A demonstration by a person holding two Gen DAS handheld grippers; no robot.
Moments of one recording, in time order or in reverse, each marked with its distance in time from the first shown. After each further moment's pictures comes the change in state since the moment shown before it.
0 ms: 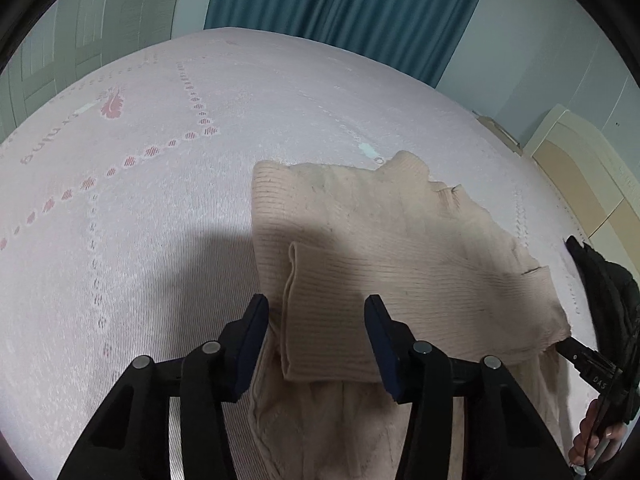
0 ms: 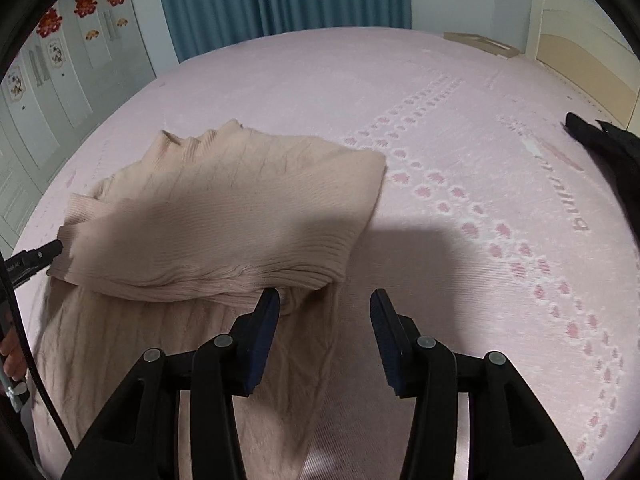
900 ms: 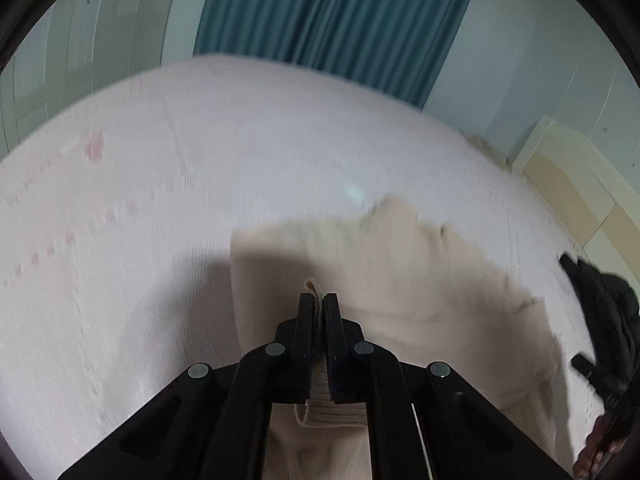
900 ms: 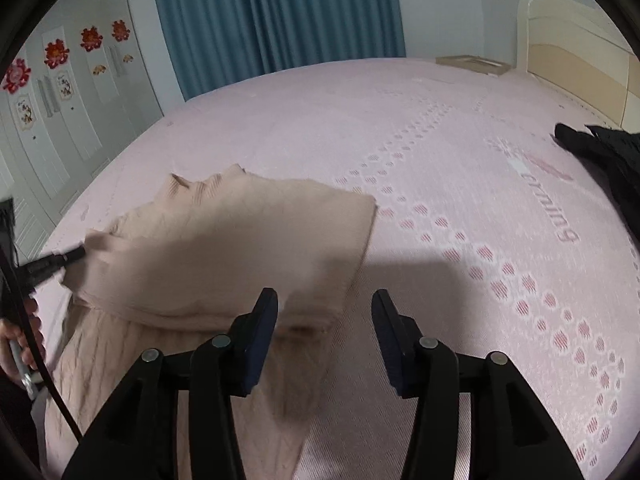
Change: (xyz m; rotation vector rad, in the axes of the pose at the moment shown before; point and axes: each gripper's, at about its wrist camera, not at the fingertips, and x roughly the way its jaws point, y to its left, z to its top) left arm -0.006 -0.008 0.037 0.021 -0.131 -0.043; right arm -0.026 -0.016 0.007 0.035 -0.134 0.040
